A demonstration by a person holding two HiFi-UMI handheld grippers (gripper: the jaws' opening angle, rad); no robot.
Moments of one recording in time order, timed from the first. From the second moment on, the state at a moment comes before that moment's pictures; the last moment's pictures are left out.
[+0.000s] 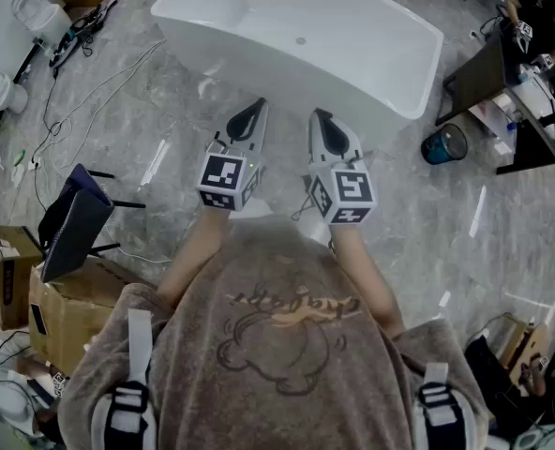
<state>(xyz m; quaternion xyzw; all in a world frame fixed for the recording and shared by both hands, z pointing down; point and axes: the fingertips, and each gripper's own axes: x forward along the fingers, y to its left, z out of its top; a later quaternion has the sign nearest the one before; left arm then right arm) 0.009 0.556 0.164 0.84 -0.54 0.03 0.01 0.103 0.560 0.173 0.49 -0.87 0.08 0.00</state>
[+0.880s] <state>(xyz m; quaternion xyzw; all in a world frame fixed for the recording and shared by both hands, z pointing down) 0.012 0.535 0.171 0.85 -0.53 0.03 0.01 0.130 0.550 0.174 0.49 -0.87 0.06 0.00</state>
